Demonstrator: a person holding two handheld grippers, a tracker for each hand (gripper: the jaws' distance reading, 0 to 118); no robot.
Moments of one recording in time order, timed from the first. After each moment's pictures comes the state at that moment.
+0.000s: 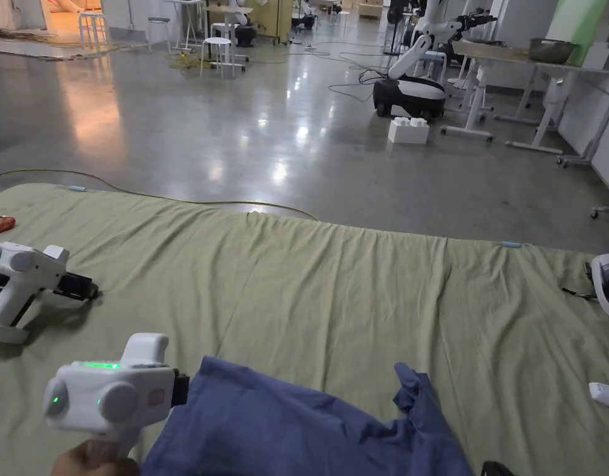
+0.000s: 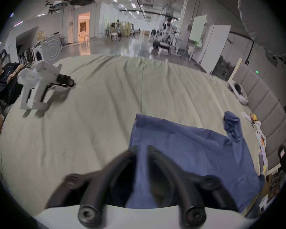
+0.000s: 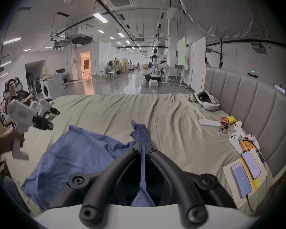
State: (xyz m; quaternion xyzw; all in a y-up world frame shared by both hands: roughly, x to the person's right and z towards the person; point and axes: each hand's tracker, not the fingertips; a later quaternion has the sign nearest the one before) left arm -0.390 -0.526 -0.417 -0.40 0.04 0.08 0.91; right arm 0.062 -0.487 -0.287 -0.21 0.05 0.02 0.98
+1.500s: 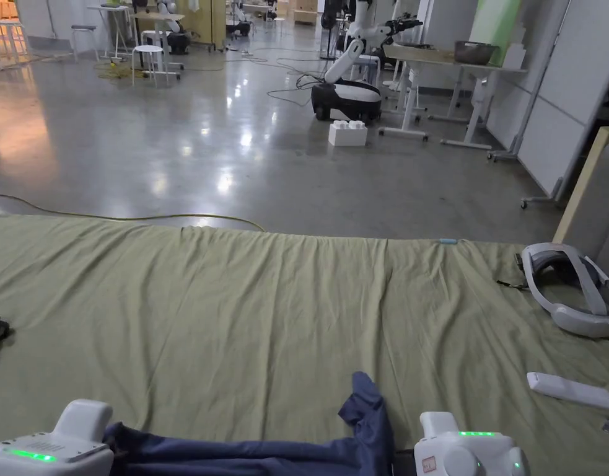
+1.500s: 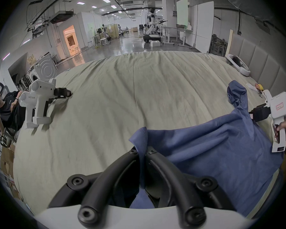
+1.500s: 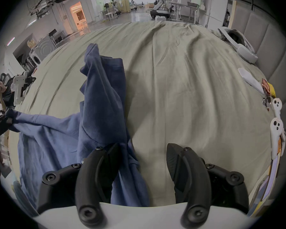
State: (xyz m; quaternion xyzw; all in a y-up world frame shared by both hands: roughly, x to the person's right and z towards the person) left arm -0.352 -0.534 -0.388 -0.41 0.03 -0.03 0.91; right arm 0.107 -0.603 -0.509 -0.51 0.09 0.02 0.85
